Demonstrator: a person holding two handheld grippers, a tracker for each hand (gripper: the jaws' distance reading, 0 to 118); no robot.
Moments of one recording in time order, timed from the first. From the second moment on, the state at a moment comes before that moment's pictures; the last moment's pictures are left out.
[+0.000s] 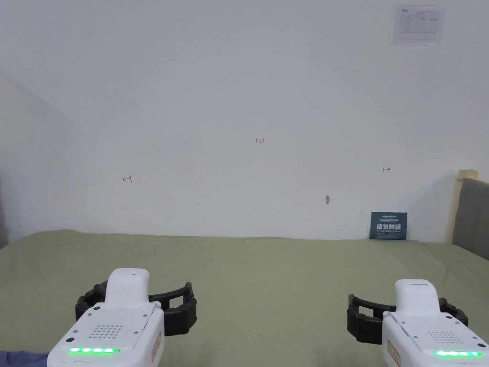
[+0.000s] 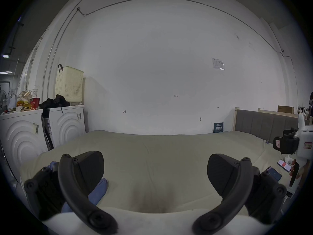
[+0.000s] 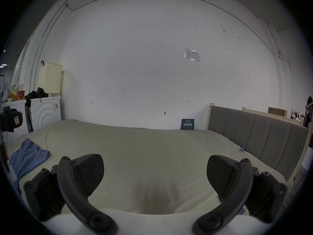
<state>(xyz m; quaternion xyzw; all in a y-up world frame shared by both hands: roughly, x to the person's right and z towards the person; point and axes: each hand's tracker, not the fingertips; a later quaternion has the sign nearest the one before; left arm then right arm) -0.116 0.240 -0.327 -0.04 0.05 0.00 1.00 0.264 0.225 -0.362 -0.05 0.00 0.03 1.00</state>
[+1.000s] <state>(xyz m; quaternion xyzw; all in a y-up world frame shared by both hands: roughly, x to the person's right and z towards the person) -0.116 0.233 -0.328 -0.04 0.04 0.00 1.00 0.270 0.231 -0.361 -0.05 0.00 0.02 1.00</state>
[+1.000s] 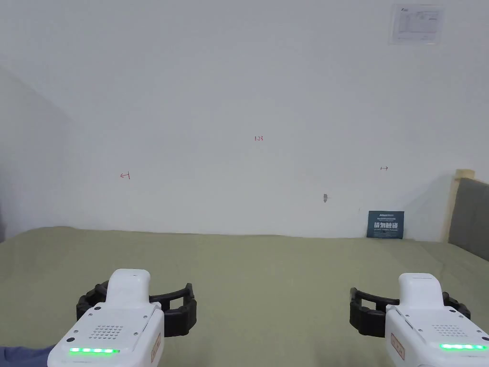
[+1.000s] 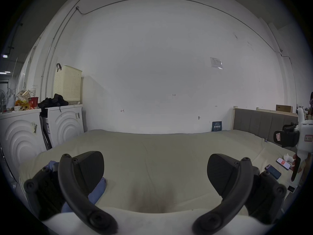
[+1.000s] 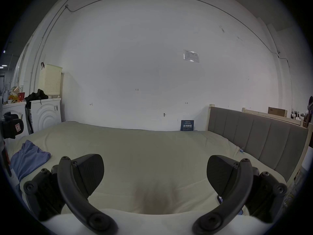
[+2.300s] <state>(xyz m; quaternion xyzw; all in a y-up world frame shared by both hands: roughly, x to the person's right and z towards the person) -0.263 0.249 -0.218 -0.06 0.25 -0.03 0.97 0.058 0.227 -0.391 -0.10 0.21 0.04 0.97</state>
